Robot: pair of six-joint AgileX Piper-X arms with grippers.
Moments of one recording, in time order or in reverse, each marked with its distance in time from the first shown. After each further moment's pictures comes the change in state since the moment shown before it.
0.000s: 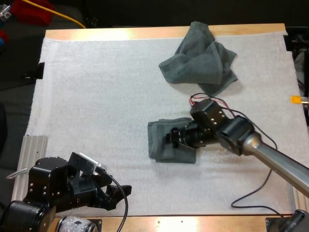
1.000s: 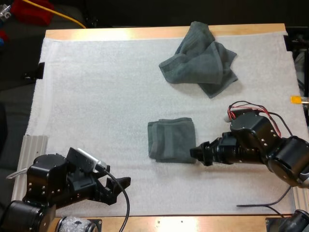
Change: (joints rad) left arm 0.000 0.005 0.000 -0.100 -0.060 0.023; right arm 0.000 -0.394 0.000 0.326 0.053 -0.111
